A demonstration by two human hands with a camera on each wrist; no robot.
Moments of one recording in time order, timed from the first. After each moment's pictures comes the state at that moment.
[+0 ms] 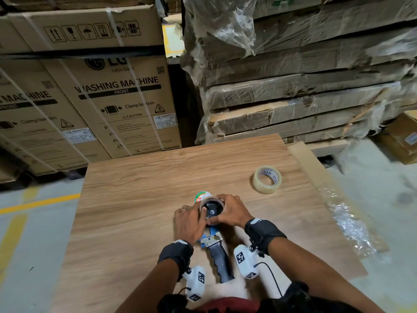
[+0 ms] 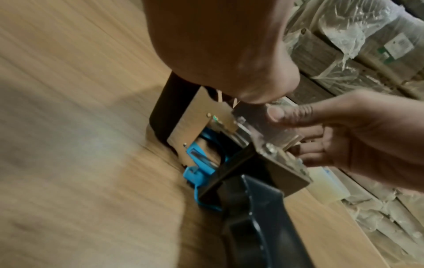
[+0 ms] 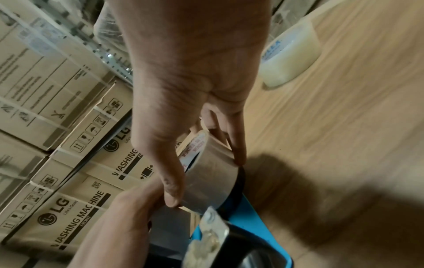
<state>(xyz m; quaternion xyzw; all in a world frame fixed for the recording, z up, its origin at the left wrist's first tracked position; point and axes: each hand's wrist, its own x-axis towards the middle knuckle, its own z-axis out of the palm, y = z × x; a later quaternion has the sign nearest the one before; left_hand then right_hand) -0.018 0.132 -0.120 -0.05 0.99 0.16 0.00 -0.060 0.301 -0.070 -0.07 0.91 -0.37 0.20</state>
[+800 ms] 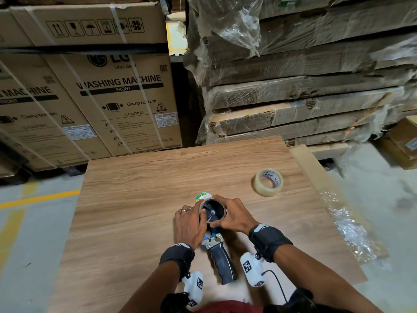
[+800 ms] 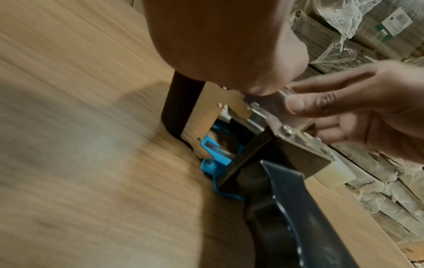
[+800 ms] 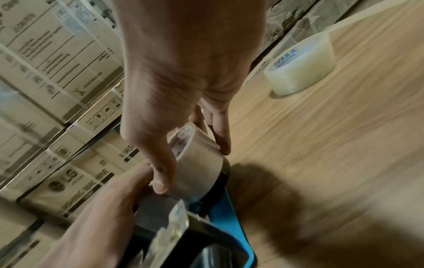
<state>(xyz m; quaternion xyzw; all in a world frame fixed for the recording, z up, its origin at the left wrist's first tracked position) -0.015 0.135 -0.119 -0.03 0.99 0.16 -0.05 -0.057 0.308 -0.065 -0.17 0.89 -0.39 0.18</state>
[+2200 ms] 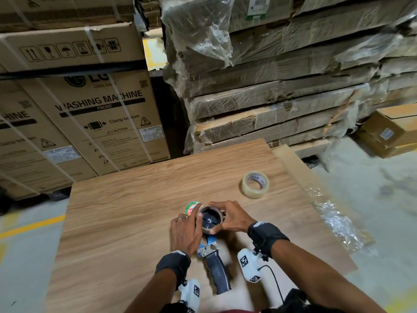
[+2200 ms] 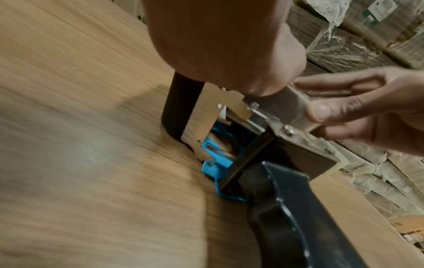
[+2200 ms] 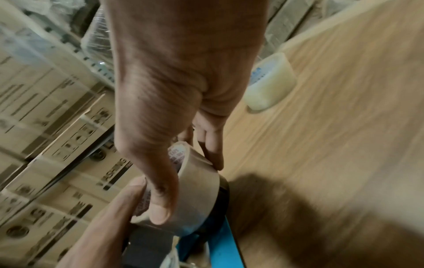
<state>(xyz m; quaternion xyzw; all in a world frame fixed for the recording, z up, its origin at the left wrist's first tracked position) -0.022 0.145 -0.116 0.02 0.99 0.14 -0.05 -0.062 0.335 -0.053 -0.12 0.87 -0.43 0.22</state>
